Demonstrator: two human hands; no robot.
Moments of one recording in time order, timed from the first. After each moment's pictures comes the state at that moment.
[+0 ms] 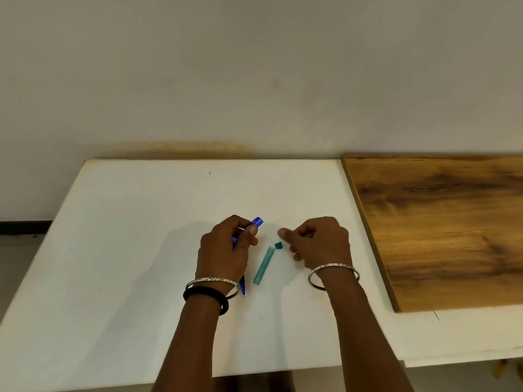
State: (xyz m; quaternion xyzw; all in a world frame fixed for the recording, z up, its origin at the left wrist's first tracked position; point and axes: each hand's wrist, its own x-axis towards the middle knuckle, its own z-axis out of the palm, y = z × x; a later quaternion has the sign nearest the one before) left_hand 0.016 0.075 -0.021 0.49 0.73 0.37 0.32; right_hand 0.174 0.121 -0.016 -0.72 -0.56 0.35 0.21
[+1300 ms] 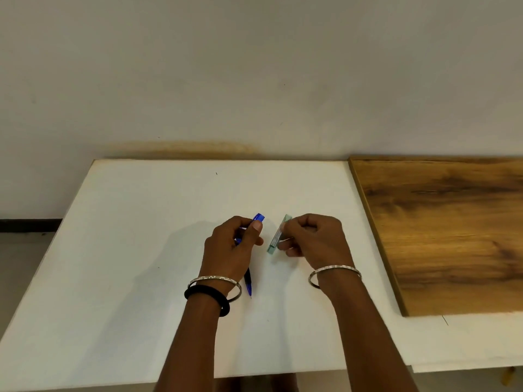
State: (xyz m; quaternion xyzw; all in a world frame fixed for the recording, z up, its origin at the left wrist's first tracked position) left_hand 0.009 0.075 -0.018 0.44 0.70 0.41 0.39; right_hand 0.159 0.117 -0.007 -0.61 -0.44 0.55 0.36
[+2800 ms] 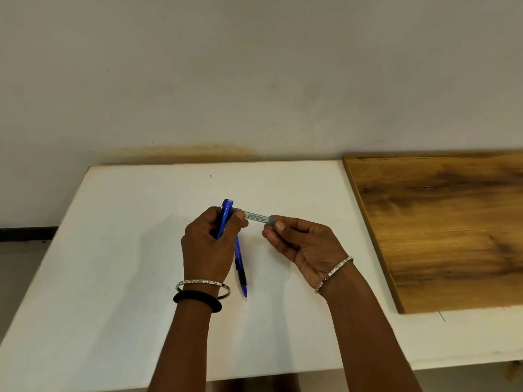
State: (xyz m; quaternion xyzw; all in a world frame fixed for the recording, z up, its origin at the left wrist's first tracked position) left_hand 0.009 0.078 -0.004 0.39 0.70 0.52 0.31; right_hand 0.165 0.115 -0.011 -0.43 -0.21 0.77 0.43
